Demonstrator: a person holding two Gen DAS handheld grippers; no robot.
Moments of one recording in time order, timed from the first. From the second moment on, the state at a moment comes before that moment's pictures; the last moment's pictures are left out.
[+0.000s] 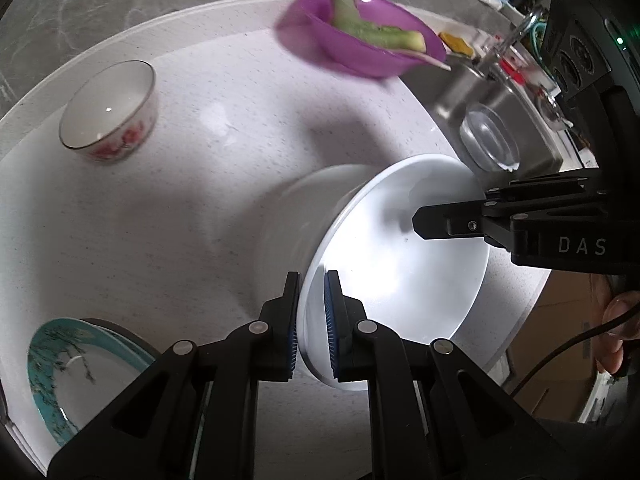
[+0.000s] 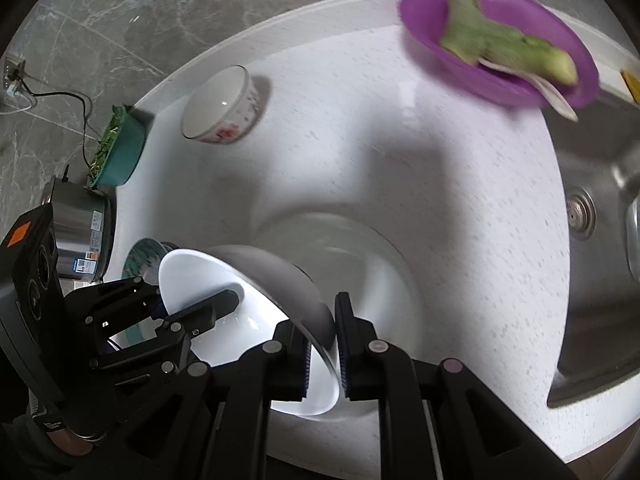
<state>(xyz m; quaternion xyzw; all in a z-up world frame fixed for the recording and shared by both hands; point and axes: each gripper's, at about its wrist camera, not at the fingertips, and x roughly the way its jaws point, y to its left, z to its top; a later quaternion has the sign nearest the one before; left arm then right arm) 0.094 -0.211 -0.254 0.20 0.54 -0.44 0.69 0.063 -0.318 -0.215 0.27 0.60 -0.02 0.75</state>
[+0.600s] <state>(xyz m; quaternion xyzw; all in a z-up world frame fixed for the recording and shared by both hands) 0.094 -0.226 -0.296 0.21 0.56 -0.41 0.69 0.063 -0.328 -0.256 0.26 0.63 -0.01 0.73</state>
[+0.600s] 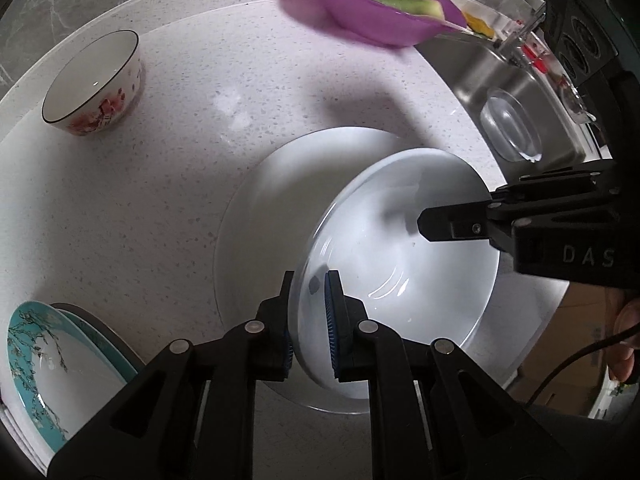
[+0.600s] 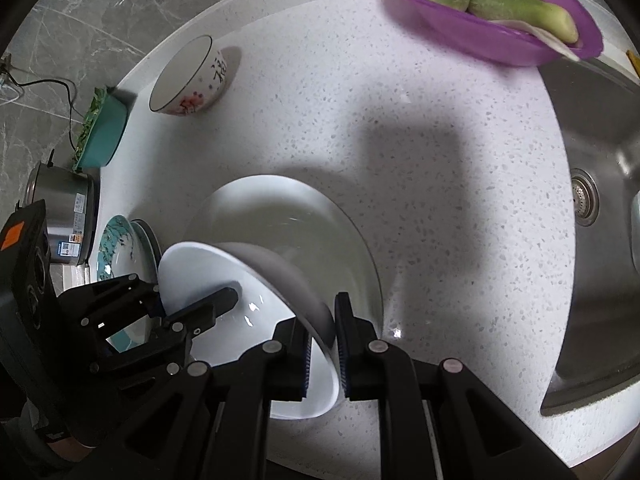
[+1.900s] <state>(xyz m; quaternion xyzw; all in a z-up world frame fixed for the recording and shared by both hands) 0.138 -0.166 -0.213 0.08 0.50 -0.46 0.73 0.034 -0.348 -0.185 0.35 0.48 0.01 0.81</state>
